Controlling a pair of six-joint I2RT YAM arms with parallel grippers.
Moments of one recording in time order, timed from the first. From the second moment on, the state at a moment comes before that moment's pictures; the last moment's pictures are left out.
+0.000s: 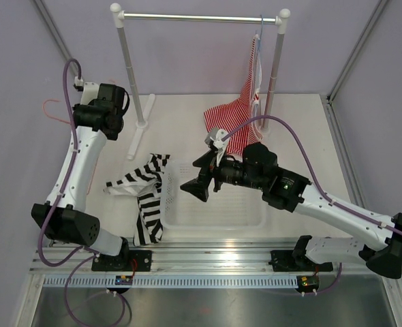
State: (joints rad) left arm -0.15 1.48 1.64 -1.17 -1.00 -0.29; right arm 1.02 1.17 1.12 -0.09 -0.26 0.17
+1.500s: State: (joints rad) left arm -0.59 0.96 1.36 -0.81 0.02 -0.40; right arm 0.79 1.32 1.21 0.22 -0.42 0.59
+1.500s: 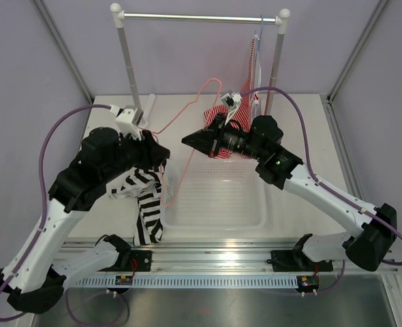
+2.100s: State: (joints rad) left arm -0.60 0.69 1.10 -0.32 0.58 -0.37; right arm 0.79 1.10 1.21 0.39 -0.54 0.70
